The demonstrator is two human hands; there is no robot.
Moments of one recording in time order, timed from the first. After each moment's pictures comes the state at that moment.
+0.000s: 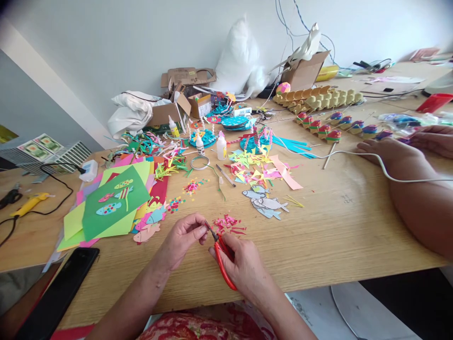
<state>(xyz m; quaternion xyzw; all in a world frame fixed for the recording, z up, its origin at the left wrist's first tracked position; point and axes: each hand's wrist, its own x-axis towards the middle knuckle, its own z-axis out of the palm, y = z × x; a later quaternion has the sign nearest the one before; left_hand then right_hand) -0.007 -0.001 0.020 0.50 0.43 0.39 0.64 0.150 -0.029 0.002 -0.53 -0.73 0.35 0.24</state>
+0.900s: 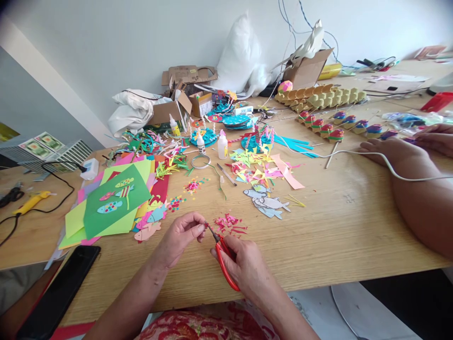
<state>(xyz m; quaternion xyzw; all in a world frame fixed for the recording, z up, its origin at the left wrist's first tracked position) -0.013 0.000 0.021 0.50 0.45 0.39 0.63 0.152 -0.031 0.001 -0.53 -0.74 0.35 0.22</state>
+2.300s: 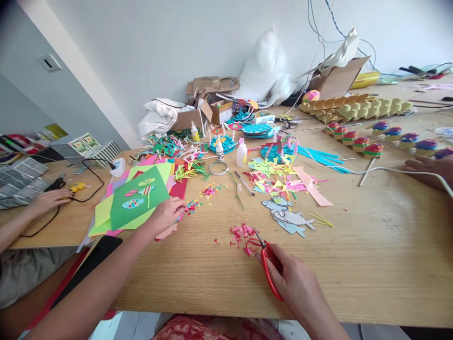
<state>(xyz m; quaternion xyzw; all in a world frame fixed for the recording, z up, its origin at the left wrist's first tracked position) -0.117 0.050 0.006 0.78 0.61 0.06 0.10 0.203 -0.023 -0.023 -0.61 -0.74 0.23 0.16</state>
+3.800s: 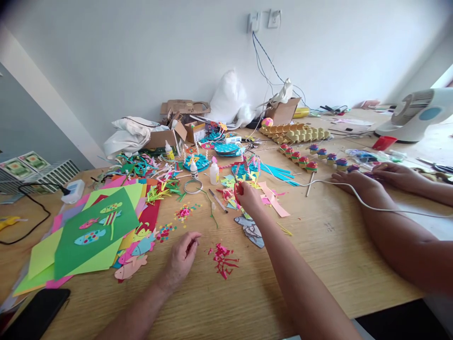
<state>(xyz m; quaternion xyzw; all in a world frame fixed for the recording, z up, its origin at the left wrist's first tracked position) -0.010 0.035 -0.039 0.74 0.51 0.39 0.20 0.208 0.164 0.010 -0.69 -0.69 0.08 0.19</state>
